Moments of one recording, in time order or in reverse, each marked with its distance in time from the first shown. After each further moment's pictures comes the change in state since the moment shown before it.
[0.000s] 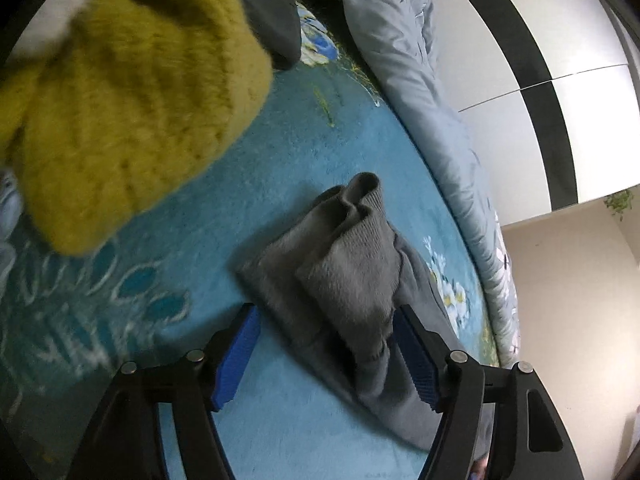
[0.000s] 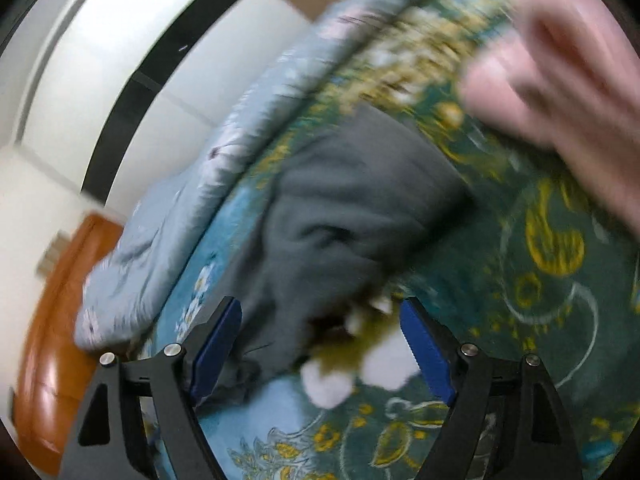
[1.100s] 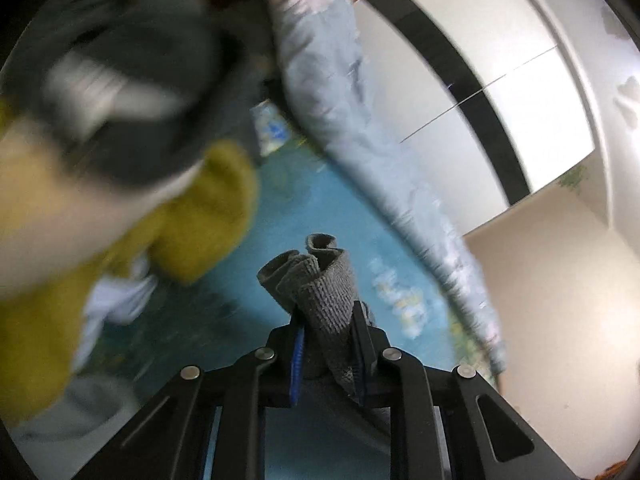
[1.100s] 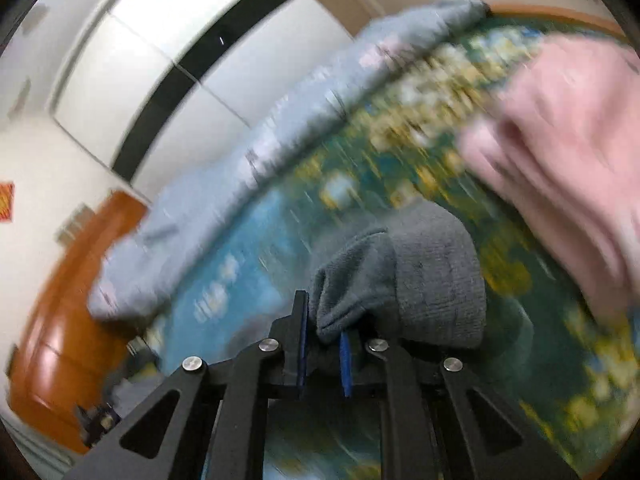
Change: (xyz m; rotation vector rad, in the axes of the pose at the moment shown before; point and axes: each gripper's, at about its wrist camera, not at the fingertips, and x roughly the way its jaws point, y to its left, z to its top) left arm -0.120 0.018 -0.028 0.132 -0.127 -0.088; right arm -0.077 -0.004 -0.011 -0.194 0.011 0.025
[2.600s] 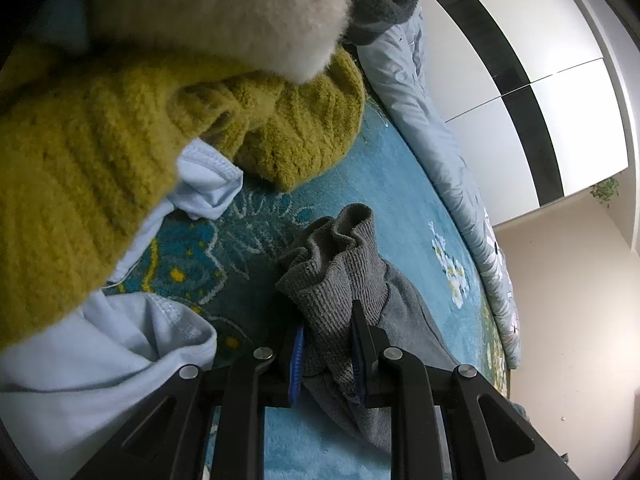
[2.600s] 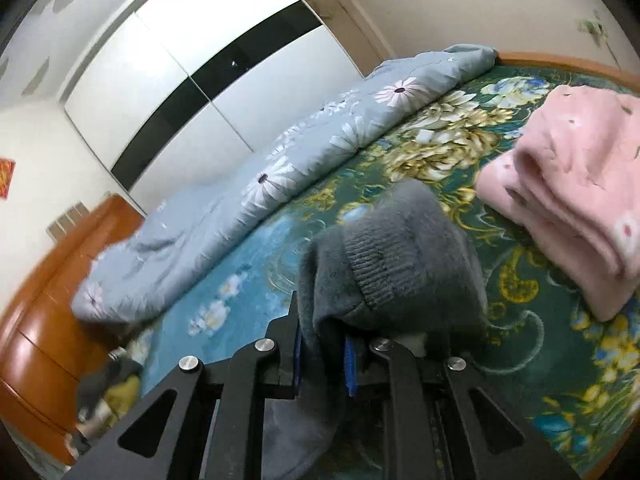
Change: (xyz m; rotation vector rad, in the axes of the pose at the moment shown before) left arm 0.008 0.048 -0.037 -0.079 0.071 0.065; right arm -0.004 0.055 -0.022 -0.108 -0.164 -0.087
